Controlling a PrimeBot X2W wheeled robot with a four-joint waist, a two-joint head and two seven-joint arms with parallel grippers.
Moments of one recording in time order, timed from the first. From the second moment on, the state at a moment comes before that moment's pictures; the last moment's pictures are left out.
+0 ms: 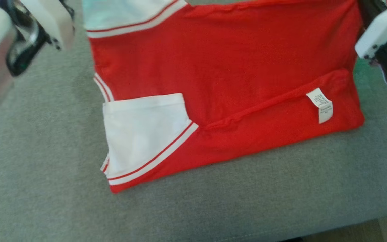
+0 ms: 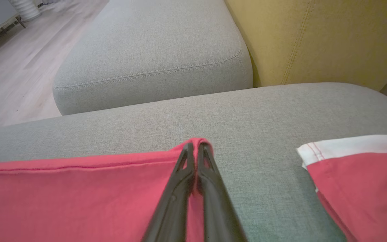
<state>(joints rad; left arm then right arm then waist) -1.38 0.59 -1.28 0.61 -0.96 -0.13 -0.03 -1.04 -0.44 0.61 0.92 0.84 0.12 0.08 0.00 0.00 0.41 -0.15</state>
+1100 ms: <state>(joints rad) -0.73 0.79 -1.32 0.03 -0.99 0.09 -0.08 -0.54 -0.60 0.56 0.74 0.94 0.12 0.02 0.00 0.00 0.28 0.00</state>
